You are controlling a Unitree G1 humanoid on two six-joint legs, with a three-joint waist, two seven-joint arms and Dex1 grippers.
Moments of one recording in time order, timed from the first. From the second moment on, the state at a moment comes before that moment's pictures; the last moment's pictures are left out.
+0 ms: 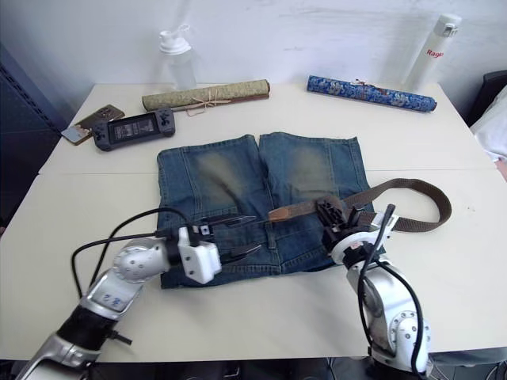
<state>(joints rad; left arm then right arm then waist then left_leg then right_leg) -0.21 0.63 -0.22 -0.18 -0.05 -0.42 -0.66 -0.02 -0.20 -0.22 -0.50 1.94 0.40 -0.53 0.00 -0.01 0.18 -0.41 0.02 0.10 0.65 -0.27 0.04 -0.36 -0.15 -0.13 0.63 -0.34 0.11</state>
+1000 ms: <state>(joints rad) -0.04 0.64 -0.09 -0.33 -0.26 -0.10 -0.78 0.01 -0.30 -0.13 -0.51 1.40 0.50 -0.23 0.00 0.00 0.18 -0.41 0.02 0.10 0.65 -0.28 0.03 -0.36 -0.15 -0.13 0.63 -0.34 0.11</state>
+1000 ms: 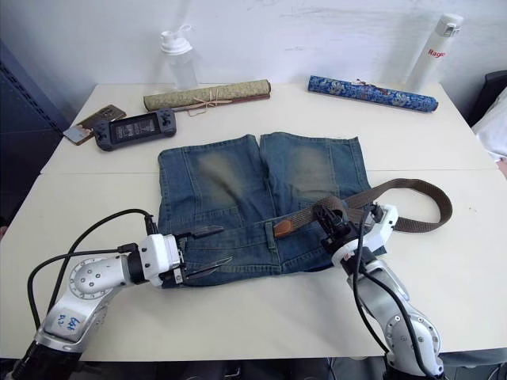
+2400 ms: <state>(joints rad) -0.04 0.61 -0.08 -0.26 -0.19 -0.18 -0.80 0.05 -0.25 0.10 -0.54 0.56 0.38 0.11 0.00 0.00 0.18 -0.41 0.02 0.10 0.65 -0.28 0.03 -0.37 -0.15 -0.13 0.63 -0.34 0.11</state>
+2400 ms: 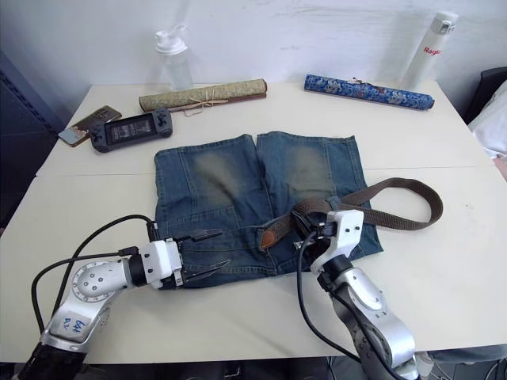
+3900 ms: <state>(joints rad) -0.15 0.64 -0.10 -0.14 0.15 -0.54 -0.71 -0.03 0.00 -0.02 -0.44 0.68 0.69 0.12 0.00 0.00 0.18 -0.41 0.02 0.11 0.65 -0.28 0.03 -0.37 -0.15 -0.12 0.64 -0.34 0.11</state>
